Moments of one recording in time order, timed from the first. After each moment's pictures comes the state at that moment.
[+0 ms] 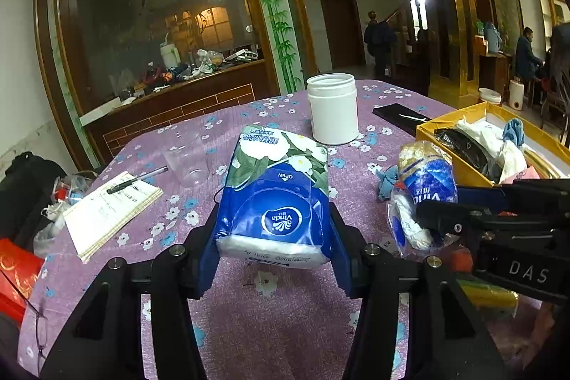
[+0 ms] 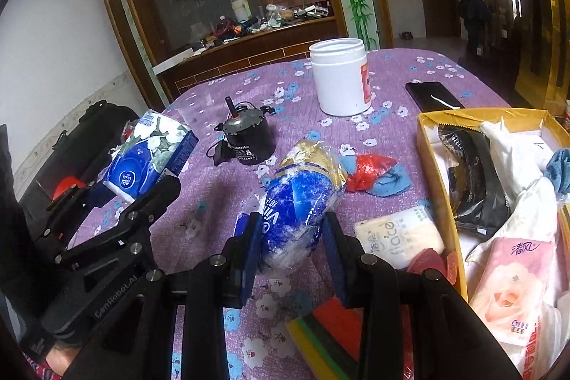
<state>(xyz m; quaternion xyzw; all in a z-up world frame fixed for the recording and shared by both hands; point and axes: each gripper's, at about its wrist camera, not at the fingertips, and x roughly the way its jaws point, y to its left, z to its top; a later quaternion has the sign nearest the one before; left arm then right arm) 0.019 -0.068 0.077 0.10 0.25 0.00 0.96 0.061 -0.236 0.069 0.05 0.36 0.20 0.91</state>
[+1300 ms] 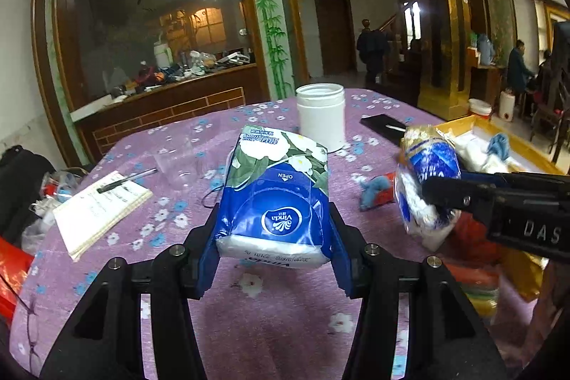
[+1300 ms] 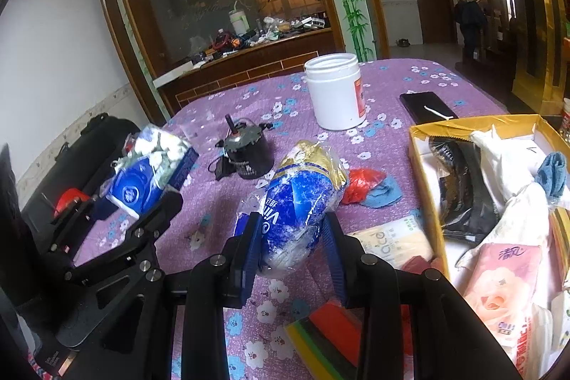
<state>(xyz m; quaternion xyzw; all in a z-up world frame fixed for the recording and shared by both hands) 0.011 -0.072 0.089 0.07 0.25 -0.03 0.97 0.052 -0.251 0.086 0.07 0.33 0.19 0.92</state>
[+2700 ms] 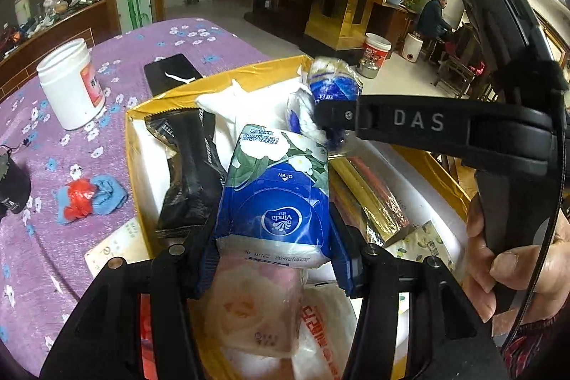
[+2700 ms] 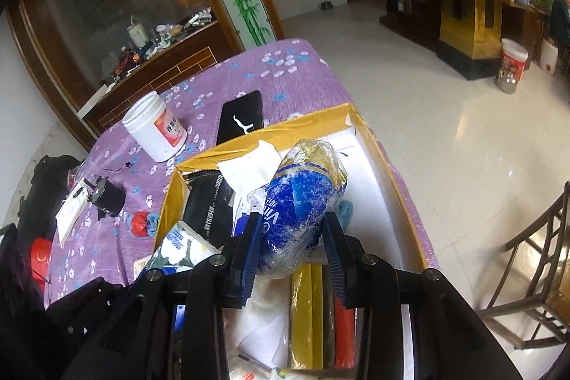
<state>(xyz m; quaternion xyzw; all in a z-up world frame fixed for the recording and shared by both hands) 0.058 -0.314 0.077 0.04 0.42 -0.24 0.87 0.128 -0.484 0.093 0.12 0.43 0.06 0.89</state>
